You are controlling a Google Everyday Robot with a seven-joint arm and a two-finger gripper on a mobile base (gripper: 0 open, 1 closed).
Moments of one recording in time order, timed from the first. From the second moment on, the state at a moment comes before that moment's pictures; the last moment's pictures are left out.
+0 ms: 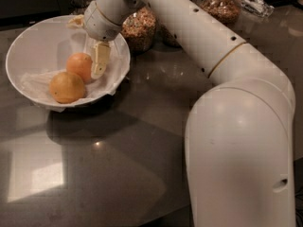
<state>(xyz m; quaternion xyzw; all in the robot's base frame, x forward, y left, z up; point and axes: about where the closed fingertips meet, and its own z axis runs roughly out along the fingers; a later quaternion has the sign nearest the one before) 0.656 0.183 0.906 -0.83 0.41 0.16 0.33</state>
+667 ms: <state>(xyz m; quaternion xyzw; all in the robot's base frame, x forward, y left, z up) 0.641 0.192 0.905 -0.85 0.40 0.17 0.30</state>
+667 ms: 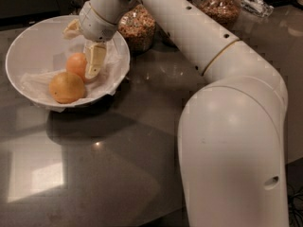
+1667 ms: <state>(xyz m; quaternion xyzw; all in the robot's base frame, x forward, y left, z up) 0.639 0.191 0.876 -0.85 0.40 0.20 0.27</state>
